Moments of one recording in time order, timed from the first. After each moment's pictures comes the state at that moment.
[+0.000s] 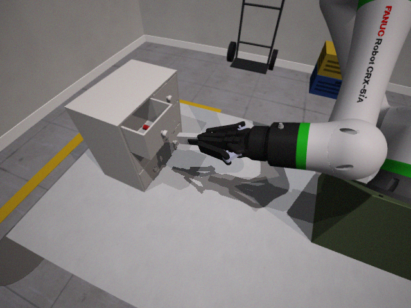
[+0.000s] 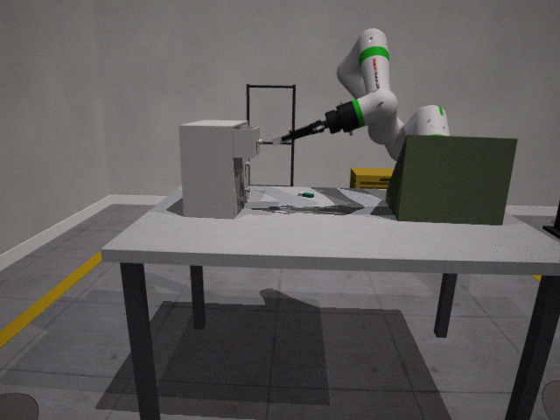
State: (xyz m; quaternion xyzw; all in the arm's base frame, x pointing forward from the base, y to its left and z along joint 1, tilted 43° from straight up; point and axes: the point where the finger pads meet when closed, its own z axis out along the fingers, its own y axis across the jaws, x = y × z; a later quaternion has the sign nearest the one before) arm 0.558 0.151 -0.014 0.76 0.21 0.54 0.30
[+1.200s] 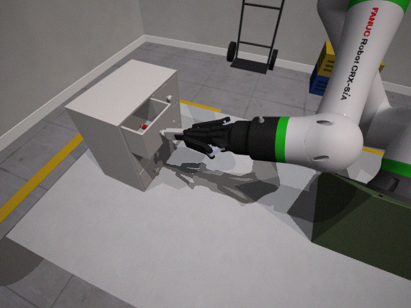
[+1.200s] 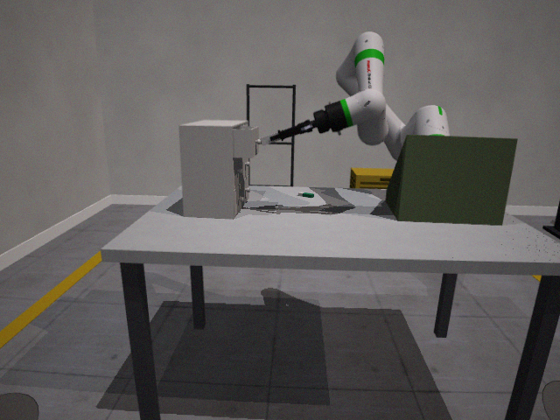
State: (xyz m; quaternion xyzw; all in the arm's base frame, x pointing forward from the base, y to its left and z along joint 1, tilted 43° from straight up) arm 0.597 0.151 -0.013 0.76 0.21 0.54 0.30
